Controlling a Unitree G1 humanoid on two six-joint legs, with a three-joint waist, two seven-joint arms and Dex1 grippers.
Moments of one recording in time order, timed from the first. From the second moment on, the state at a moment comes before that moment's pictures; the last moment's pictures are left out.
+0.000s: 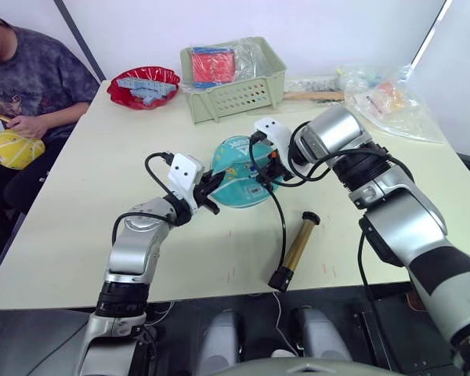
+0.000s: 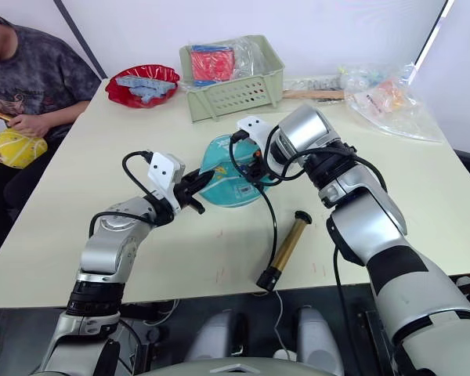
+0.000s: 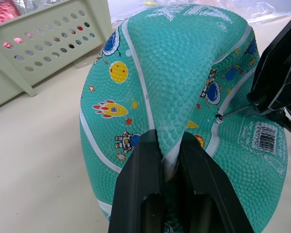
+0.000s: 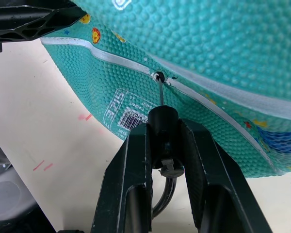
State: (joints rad) left arm -0.31 0.42 0.03 -0.10 -0.22 0.41 -0.59; right arm -1.34 -0.15 0.43 0.67 0.18 1.28 0.85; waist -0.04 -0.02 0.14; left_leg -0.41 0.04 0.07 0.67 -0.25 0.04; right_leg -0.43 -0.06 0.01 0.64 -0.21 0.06
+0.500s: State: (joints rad) left arm -0.31 0.42 0.03 -0.10 -0.22 0.41 -0.59; right arm -1.37 -0.08 0.33 0.76 0.16 1.32 0.78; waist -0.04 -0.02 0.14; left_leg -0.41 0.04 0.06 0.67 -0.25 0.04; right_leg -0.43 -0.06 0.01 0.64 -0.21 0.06
